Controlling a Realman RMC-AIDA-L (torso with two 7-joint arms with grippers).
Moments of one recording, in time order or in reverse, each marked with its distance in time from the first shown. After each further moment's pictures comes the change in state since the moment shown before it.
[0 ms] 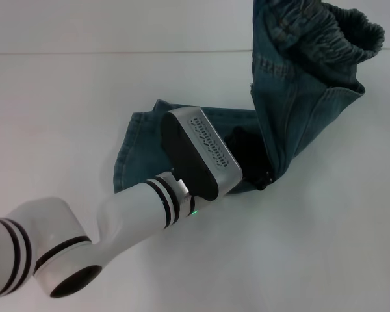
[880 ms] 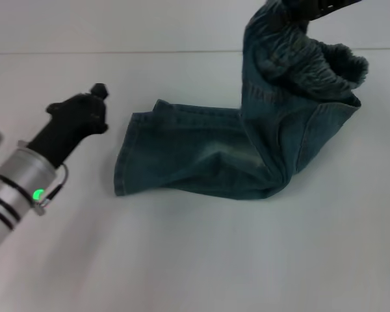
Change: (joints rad) left arm 0.350 0.010 -0.121 0.459 0.010 0.417 -0.774; right arm 0.019 -0.029 -0.085 0.190 -0.003 0.083 -0.092
